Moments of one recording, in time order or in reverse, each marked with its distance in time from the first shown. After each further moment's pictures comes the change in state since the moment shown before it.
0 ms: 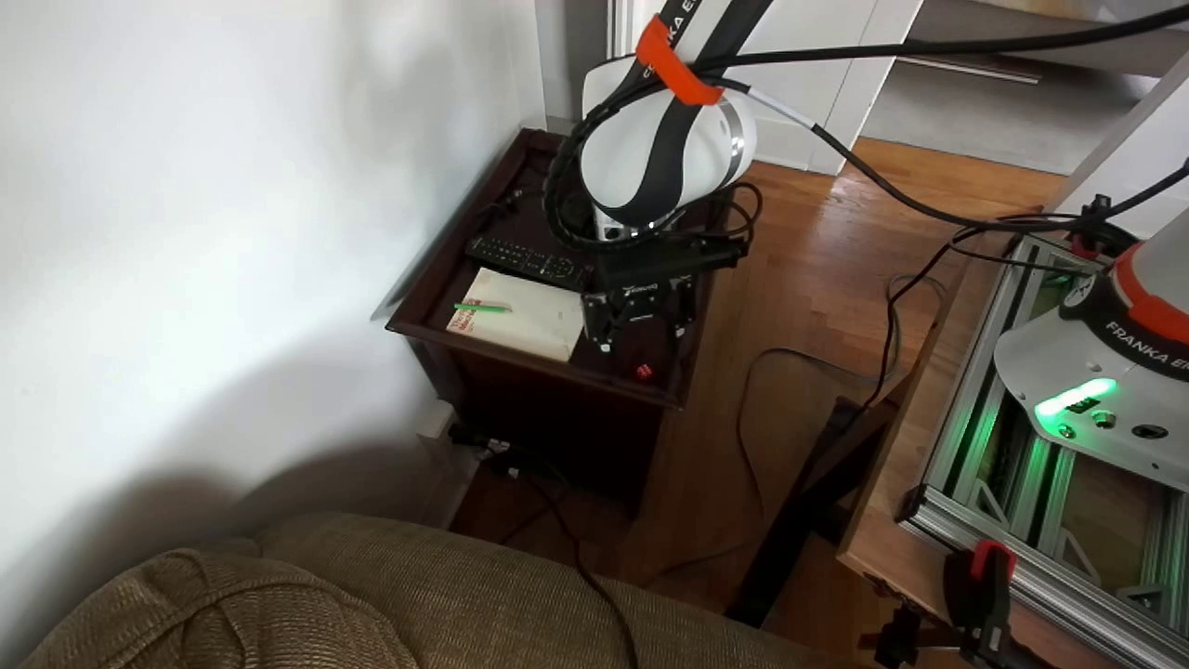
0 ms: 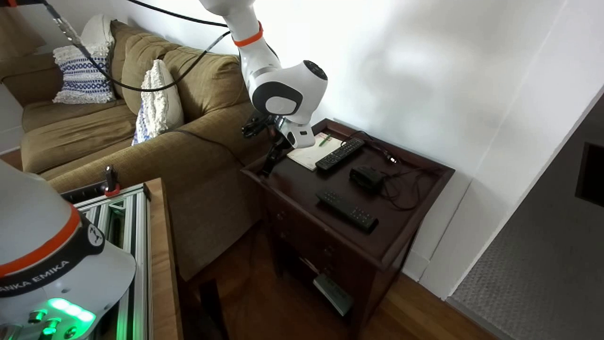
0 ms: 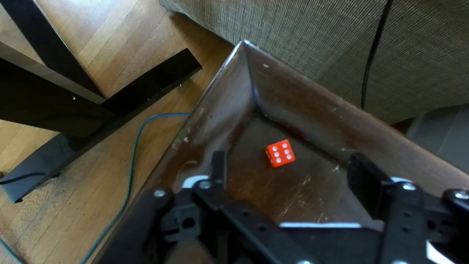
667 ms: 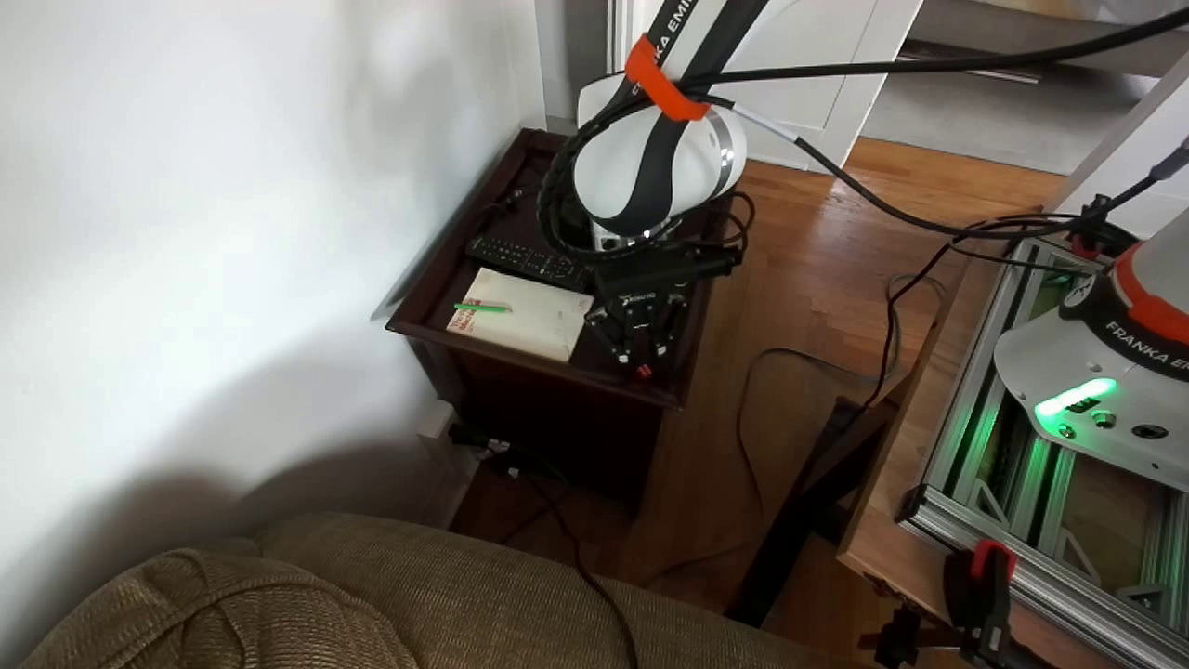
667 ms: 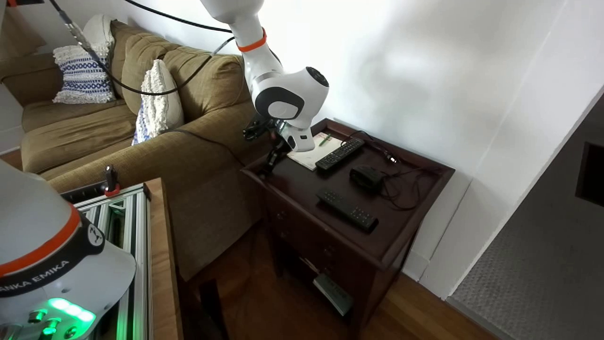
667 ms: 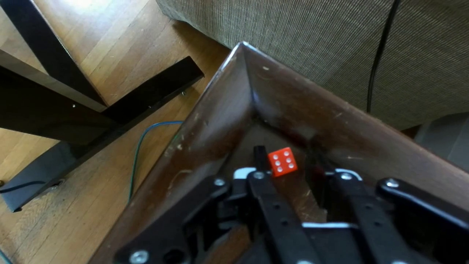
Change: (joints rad) arm 0.002 0.046 0.000 0.035 0.003 -0.020 -0.002
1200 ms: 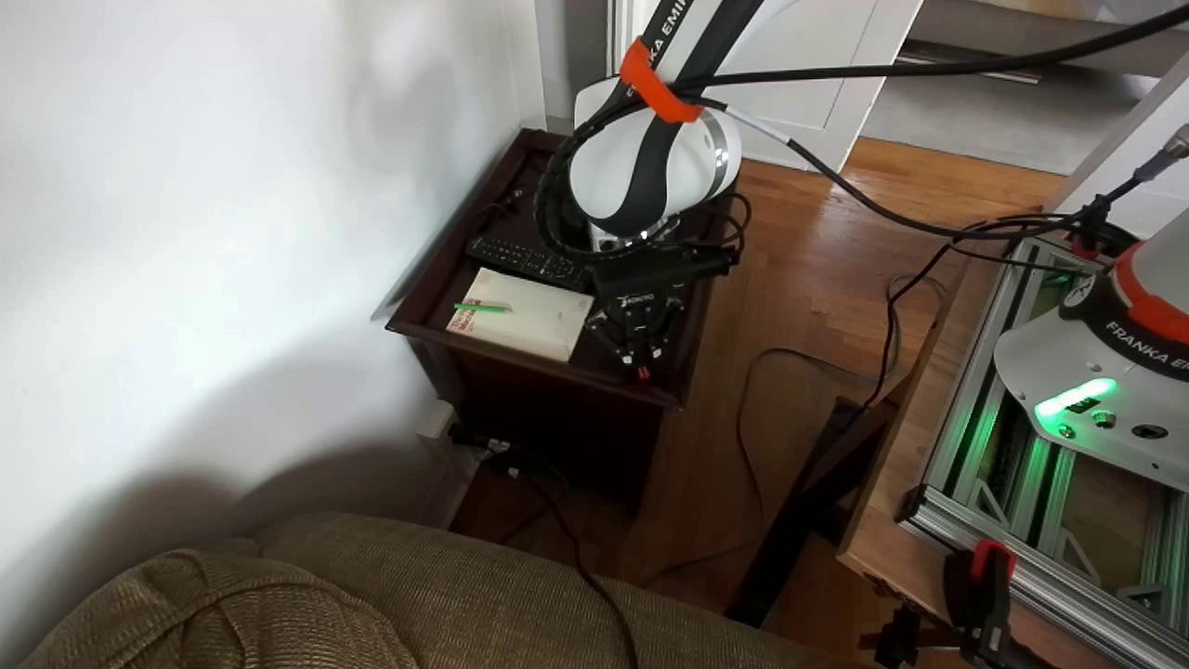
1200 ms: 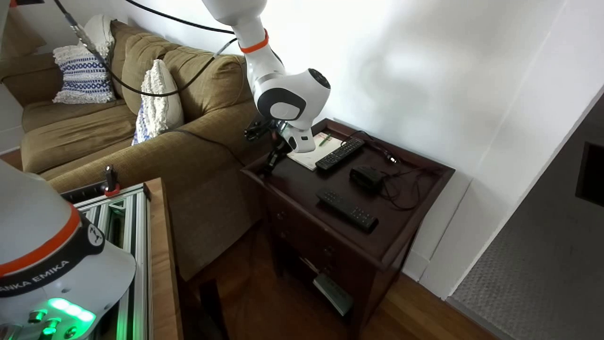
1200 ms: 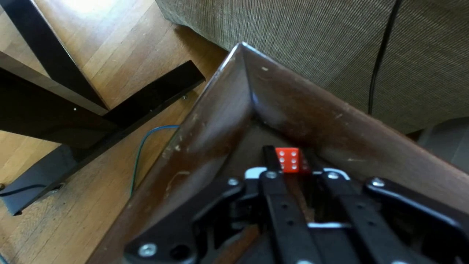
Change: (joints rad) arm 0.000 0.014 -0.003 0.019 0.000 -0.025 -0.004
